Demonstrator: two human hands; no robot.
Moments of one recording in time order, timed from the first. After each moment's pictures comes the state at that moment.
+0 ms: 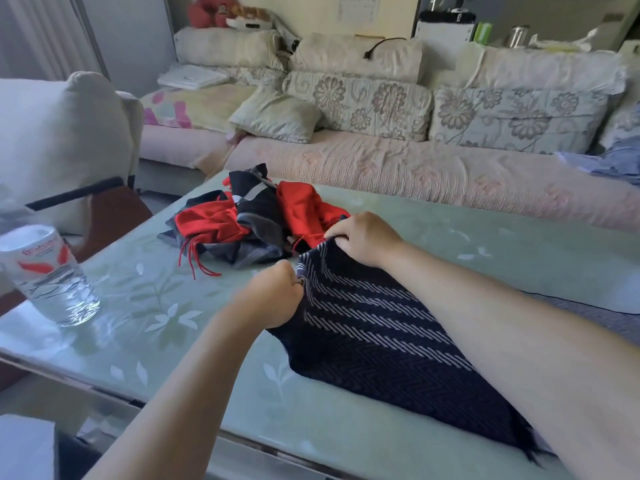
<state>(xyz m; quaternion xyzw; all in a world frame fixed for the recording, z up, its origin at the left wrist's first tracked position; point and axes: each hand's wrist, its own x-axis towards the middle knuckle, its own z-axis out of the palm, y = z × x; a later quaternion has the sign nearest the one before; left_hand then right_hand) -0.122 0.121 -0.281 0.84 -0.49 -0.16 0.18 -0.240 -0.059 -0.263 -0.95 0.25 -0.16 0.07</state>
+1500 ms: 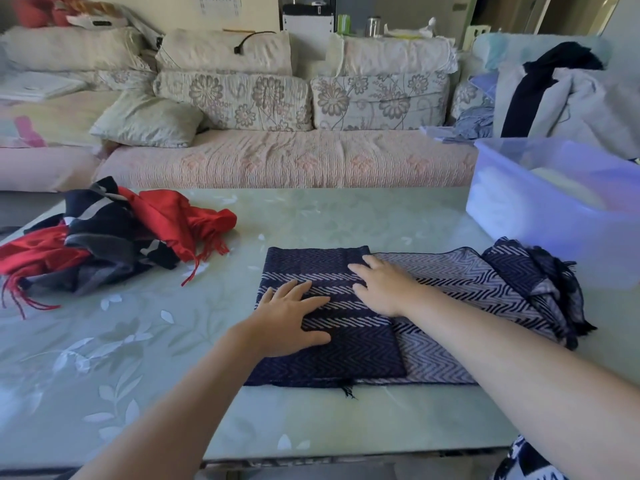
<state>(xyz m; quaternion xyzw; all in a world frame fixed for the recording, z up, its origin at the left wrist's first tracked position) -0.339 0.041 -0.319 0.64 -0.75 -0.17 -0.01 -0.544 -0.071 -0.310 -0.85 0.52 0.07 0.08</state>
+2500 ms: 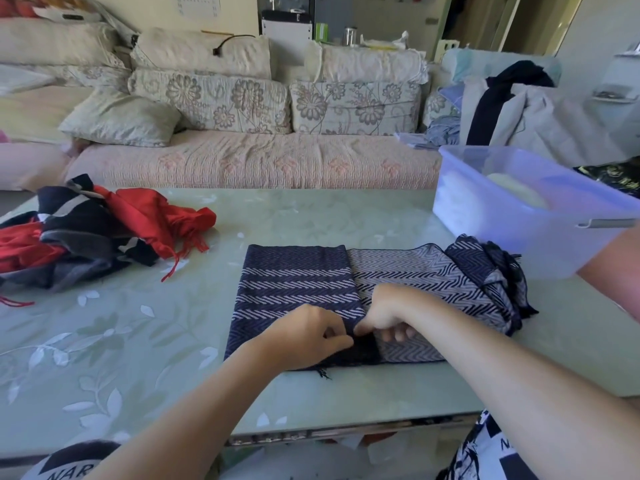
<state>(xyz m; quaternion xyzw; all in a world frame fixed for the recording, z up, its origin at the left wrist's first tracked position) -0.408 0.073 -0.309 0.55 -0.80 -0.21 0.14 -0.578 0.003 -0.265 -0.70 0.65 0.22 0.22</state>
